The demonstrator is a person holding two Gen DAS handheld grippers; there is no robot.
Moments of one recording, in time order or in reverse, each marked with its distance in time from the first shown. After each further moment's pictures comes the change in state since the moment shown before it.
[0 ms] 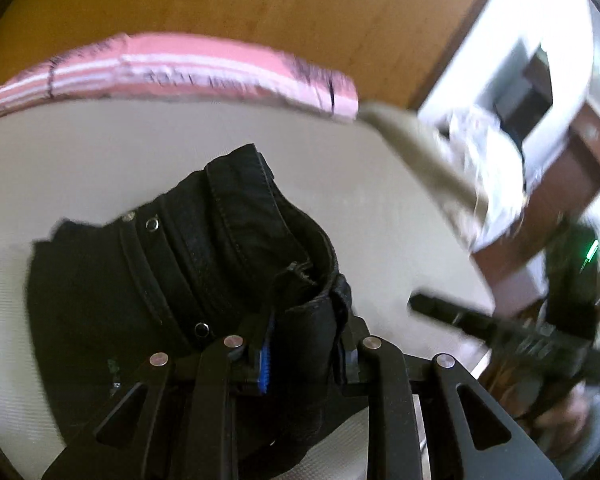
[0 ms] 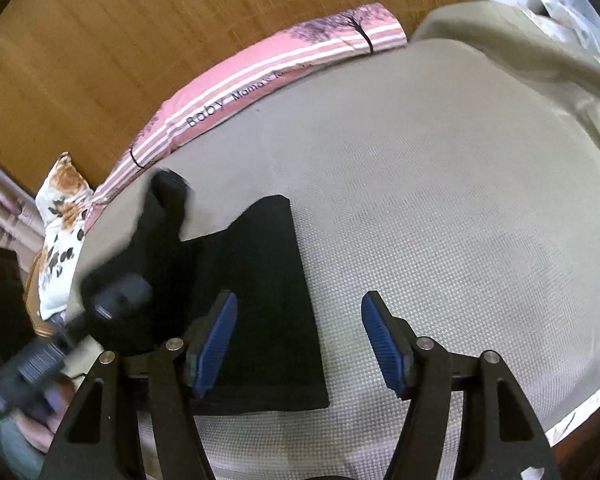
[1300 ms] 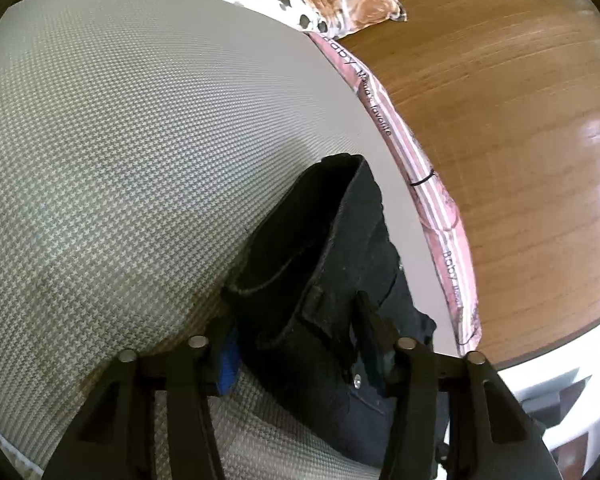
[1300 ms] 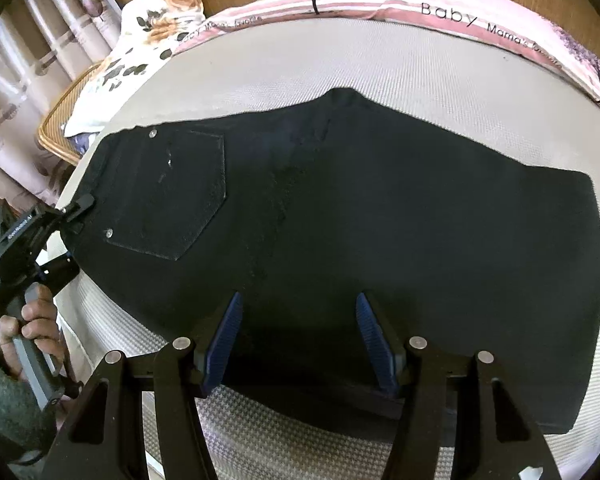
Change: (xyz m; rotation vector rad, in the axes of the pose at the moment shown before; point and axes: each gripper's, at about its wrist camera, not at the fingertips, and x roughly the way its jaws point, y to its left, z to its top) left arm -0.205 0.312 -0.219 -0.989 -0.501 0.156; right arm 0.103 0.214 -0.092 -0.546 0.249 0.074
